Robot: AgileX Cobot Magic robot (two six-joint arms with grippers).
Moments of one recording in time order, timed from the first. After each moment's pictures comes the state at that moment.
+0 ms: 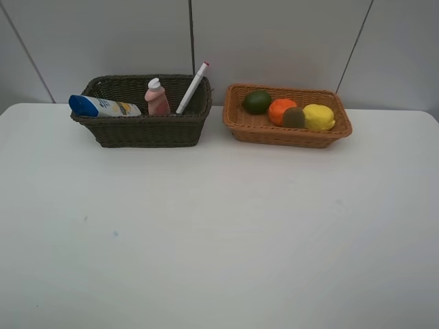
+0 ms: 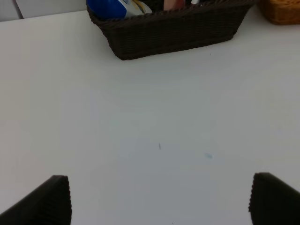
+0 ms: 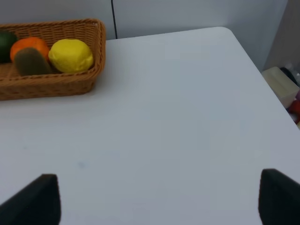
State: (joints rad) left arm -0.09 -0.01 -0.51 -0.08 1.07 0.11; right arm -0.12 0.00 -0.52 -0.10 1.07 0.05
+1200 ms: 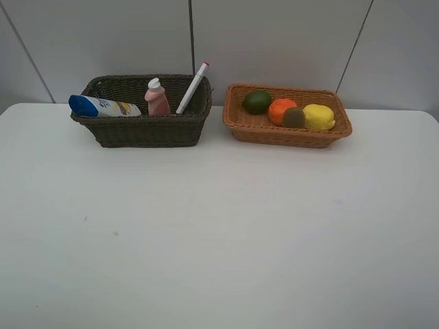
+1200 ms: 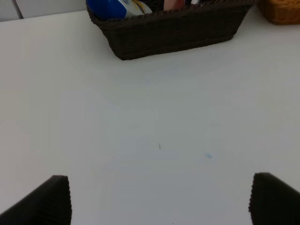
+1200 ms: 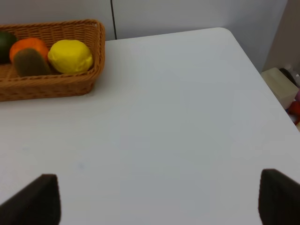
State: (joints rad) left arm -0.09 -0.01 -0.51 -0.08 1.07 0.11; right arm -0.12 0.00 -0.52 -0.10 1.07 0.05
